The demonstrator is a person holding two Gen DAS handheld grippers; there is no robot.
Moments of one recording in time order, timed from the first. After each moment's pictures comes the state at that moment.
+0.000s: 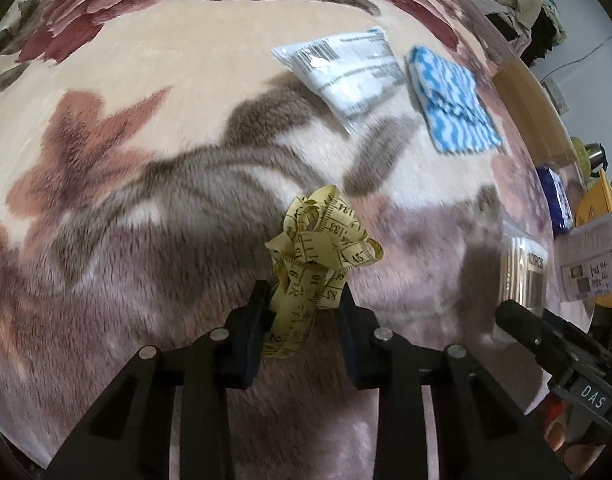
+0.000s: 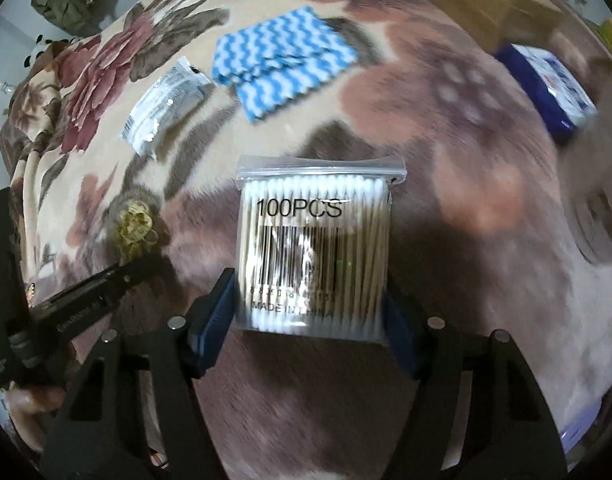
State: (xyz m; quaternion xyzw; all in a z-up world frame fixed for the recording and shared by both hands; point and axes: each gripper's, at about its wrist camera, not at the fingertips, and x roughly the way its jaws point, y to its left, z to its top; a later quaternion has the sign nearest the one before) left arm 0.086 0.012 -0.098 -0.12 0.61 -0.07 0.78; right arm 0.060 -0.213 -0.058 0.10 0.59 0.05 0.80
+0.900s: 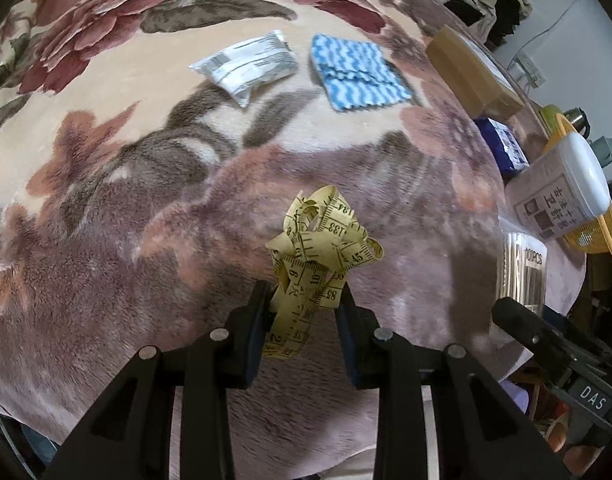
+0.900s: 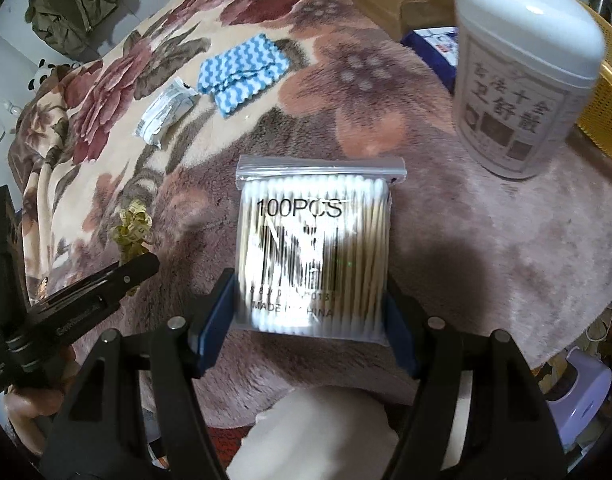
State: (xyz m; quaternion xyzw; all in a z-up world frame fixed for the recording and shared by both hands) left arm 0.019 -0.051 -0.049 -0.08 0.59 -0.09 0.80; right arm -0.008 -0.257 -0.023 0.12 0.56 0.03 0.82
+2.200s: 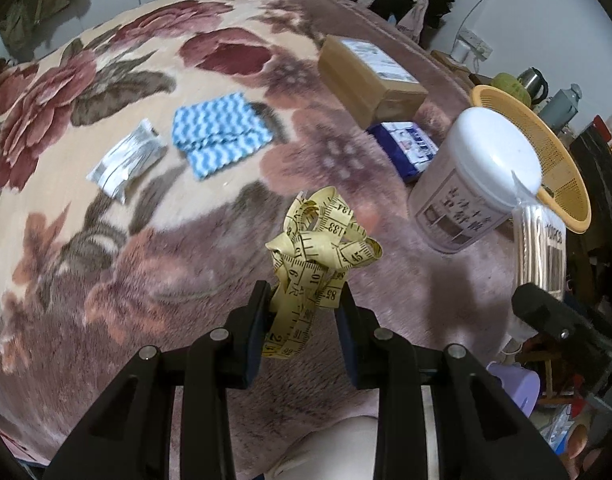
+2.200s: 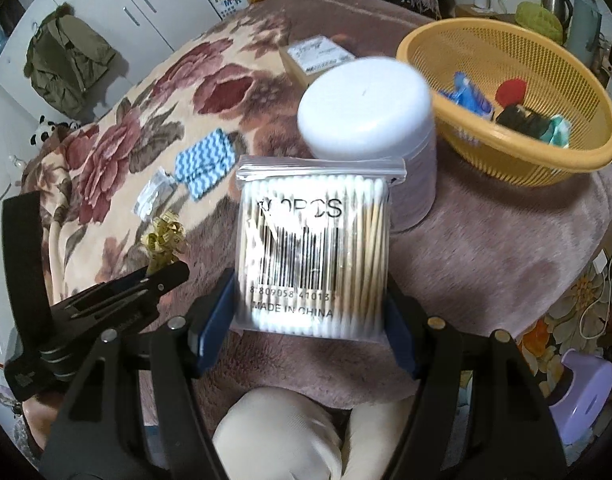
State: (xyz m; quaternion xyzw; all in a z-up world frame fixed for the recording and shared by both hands) left arm 0.023 -0.171 0.016 0.00 0.54 -0.16 0.83; right arm -0.034 -0.344 0.048 0.16 0.48 0.00 0.86
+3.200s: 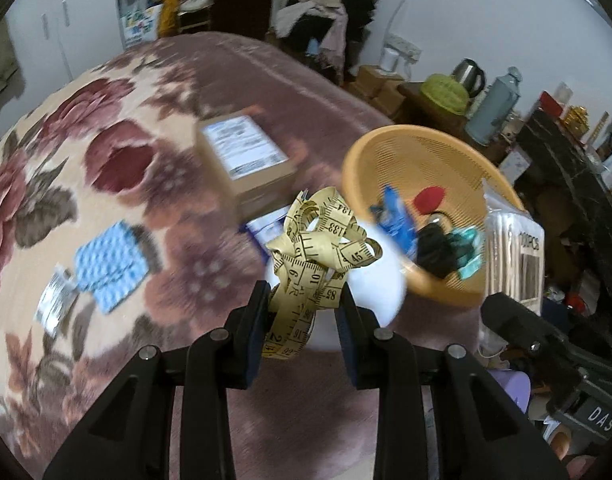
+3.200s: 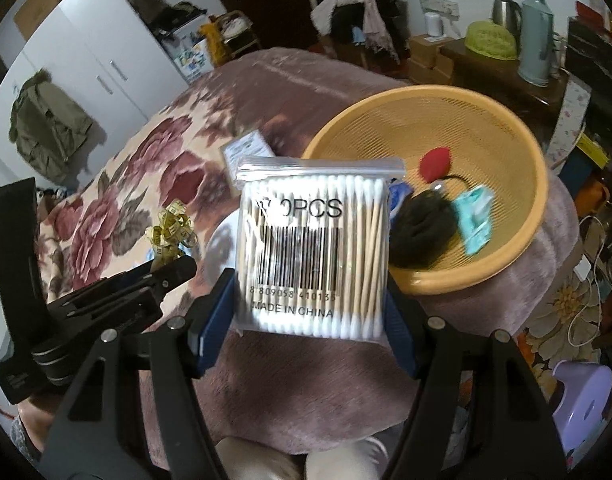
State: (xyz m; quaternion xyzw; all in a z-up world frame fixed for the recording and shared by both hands) left arm 0.065 -0.324 0.095 0.04 0.48 -0.26 0.84; right arm -0.023 -0.451 0.106 0.20 0.41 -0.07 0.89
